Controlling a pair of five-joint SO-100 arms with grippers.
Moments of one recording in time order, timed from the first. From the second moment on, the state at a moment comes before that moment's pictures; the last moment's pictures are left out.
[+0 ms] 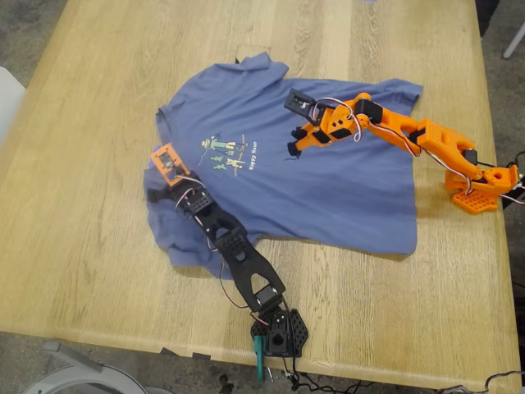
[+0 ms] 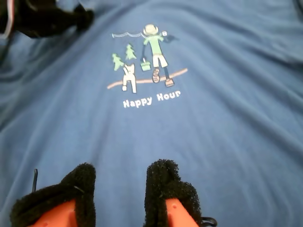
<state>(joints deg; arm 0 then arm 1) -37.8 40.7 58.4 9.4 -90.3 1.0 38.3 -3.8 74.3 -82.9</state>
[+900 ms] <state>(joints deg) -39.4 -1.9 -16.5 44.0 -96.4 -5.7 24.5 -4.5 72.2 -80.2</state>
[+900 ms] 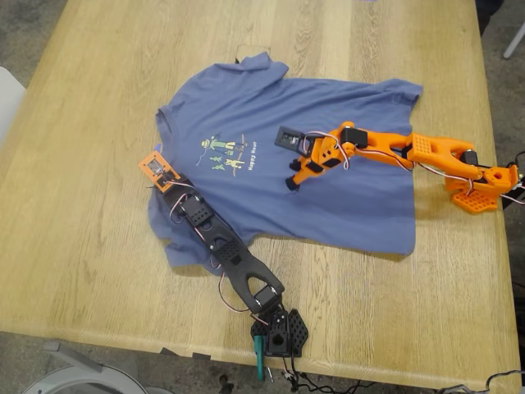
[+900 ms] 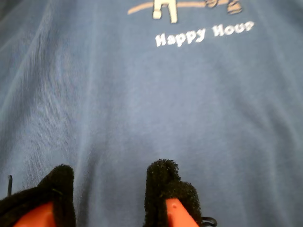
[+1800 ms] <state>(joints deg) -30.9 8.6 -16.4 65.5 -96.6 -4.0 5.6 0.9 46.4 -80.2</state>
